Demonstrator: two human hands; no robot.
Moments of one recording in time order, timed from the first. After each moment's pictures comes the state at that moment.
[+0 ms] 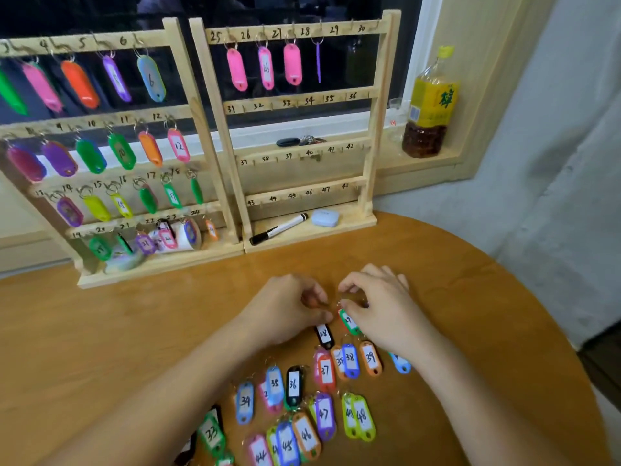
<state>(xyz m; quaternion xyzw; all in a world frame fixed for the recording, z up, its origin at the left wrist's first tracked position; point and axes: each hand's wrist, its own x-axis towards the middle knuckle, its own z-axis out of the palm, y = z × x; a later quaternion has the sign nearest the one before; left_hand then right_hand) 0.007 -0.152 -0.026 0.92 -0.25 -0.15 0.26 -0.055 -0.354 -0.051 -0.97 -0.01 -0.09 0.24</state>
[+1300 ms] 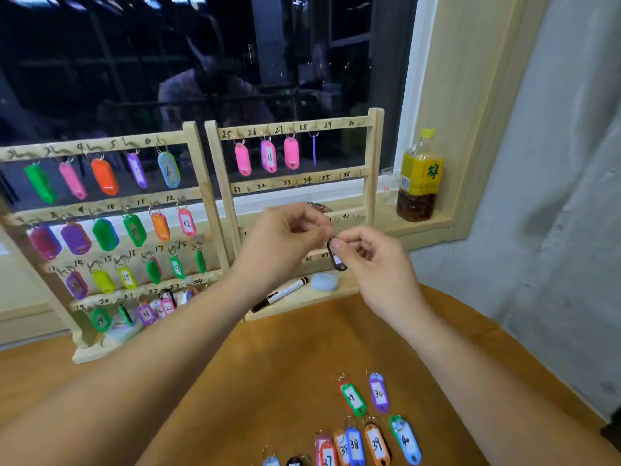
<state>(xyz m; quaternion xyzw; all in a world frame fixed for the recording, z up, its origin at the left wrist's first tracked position) 0.067 -0.180 0.124 0.81 -0.25 0.06 0.53 0.020 -0.352 0.071 -0.78 -0.06 -0.26 0.56</state>
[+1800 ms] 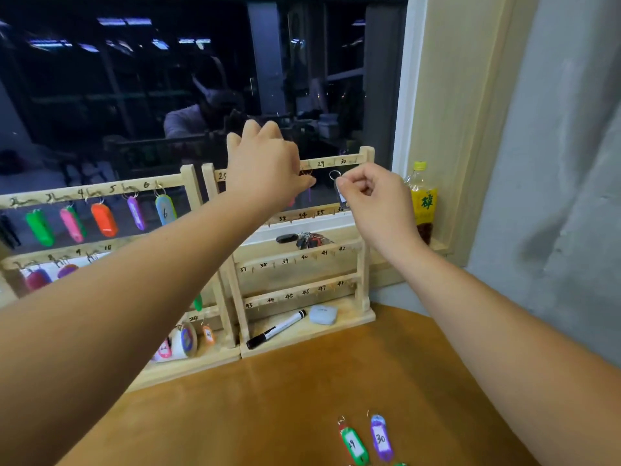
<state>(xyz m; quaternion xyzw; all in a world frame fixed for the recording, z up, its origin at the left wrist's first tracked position) 0.163 -0.208 0.238 0.91 -0.19 0.37 0.05 0.097 -0.381 0.174 -0.79 -0.03 -0.41 0.46</state>
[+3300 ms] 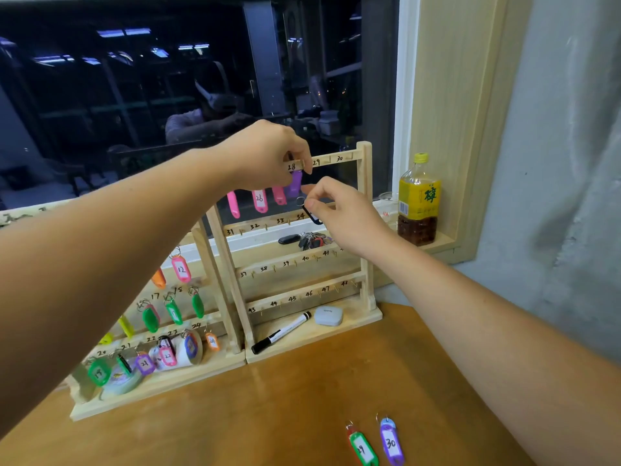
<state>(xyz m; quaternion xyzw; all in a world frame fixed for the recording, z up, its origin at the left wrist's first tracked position) 0.184 -0.198 0.281 0.88 -0.42 0.20 -0.01 0.119 -0.364 0.163 -0.87 -0.09 -0.23 0.43</state>
